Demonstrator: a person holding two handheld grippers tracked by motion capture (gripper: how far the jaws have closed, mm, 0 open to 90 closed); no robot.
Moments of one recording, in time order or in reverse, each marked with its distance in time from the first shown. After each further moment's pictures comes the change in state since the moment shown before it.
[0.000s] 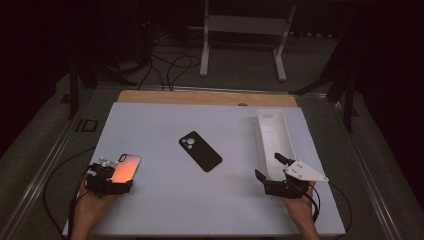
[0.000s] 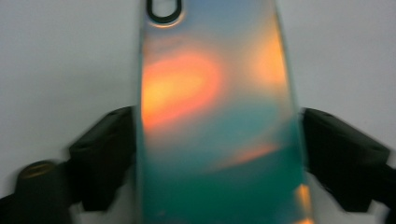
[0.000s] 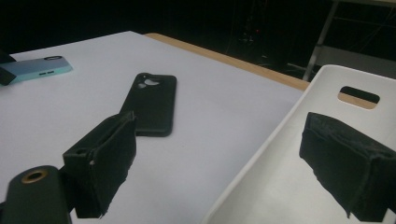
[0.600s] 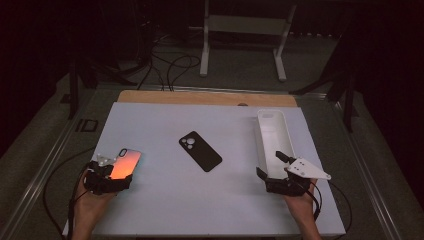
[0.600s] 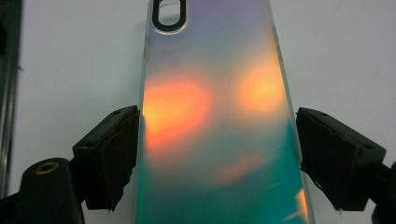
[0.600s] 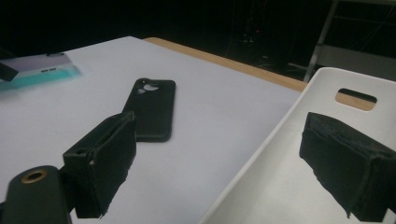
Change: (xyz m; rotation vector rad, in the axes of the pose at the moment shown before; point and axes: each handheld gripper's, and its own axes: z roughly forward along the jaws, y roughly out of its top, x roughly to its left) left arm -0.006 0.008 -0.018 -0.126 0.036 0.004; right arm -0.006 0.004 0.000 -0.008 0.011 0.024
